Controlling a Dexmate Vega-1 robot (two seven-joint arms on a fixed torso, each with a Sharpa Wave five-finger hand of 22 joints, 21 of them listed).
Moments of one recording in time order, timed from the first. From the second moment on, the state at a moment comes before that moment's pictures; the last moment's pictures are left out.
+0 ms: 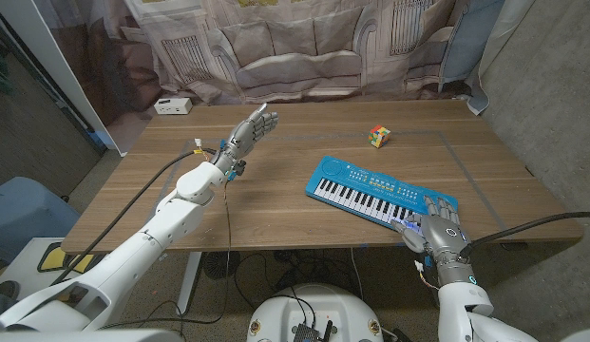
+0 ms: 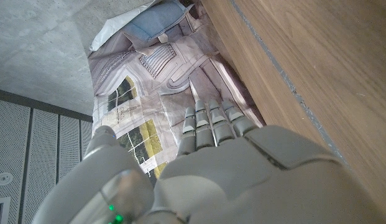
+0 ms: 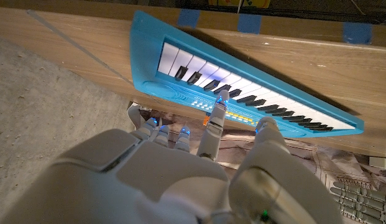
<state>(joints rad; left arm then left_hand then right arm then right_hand) 0.84 0.59 0.42 -1.46 -0.55 -0.33 -0.12 0.24 0.04 0.16 -0.06 0.20 0.30 0.10 0.19 0.18 0.32 0.05 0.21 0.20 0.24 0.06 0.19 0.17 0.14 0.06 0.20 0.17 -1.47 -1.05 -0.70 -2.56 -0.32 -1.26 -0.71 0.27 0.13 0.24 -0.13 0.18 0.63 -0.11 0.18 0.19 -0.09 -0.01 0.19 0.19 -0.17 0.05 0.23 0.21 -0.17 0.05 0.21 0.18</state>
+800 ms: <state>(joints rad) 0.84 0.59 0.42 -1.46 -0.56 -0.33 -0.13 0.24 0.06 0.17 -0.06 0.20 0.30 0.10 0.19 0.18 0.32 0.05 0.21 0.20 0.25 0.06 0.19 0.17 0.14 0.07 0.20 0.17 -1.47 -1.04 -0.70 -2.57 -0.32 -1.29 -0.73 0.28 0.12 0.25 -0.13 0.18 0.18 -0.06 0.16 0.19 -0.17 0.04 0.19 0.19 -0.17 0.06 0.21 0.21 -0.17 0.04 0.21 0.18</state>
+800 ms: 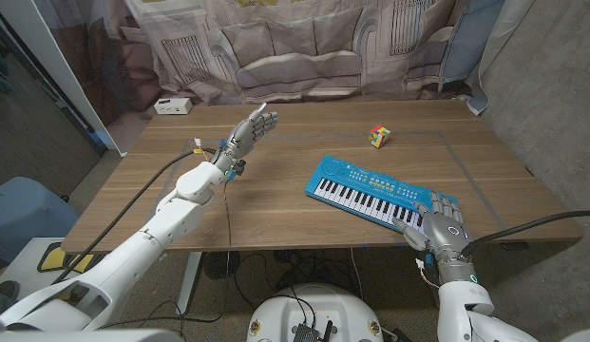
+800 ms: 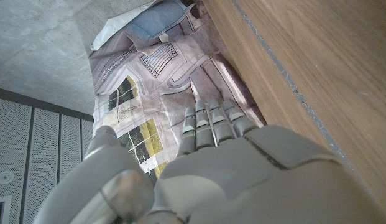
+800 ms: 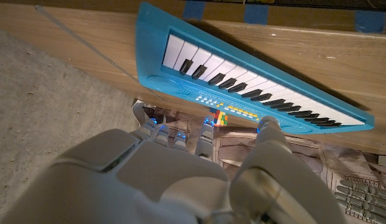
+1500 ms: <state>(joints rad) 0.85 0.59 0.42 -1.45 -0.56 -0.34 -0.13 0.24 0.06 0.17 -0.07 0.20 0.31 0.10 0.19 0.18 0.32 0.05 0.21 0.20 0.25 0.06 0.19 0.17 0.14 0.07 0.20 0.17 -1.52 -1.03 -0.65 -2.56 -0.31 -1.23 -0.76 0.28 0.11 0.25 -0.13 0.18 -0.17 0.01 0.16 0.19 -0.17 0.06 0.19 0.19 -0.17 0.06 0.21 0.21 -0.17 0.01 0.21 0.18</state>
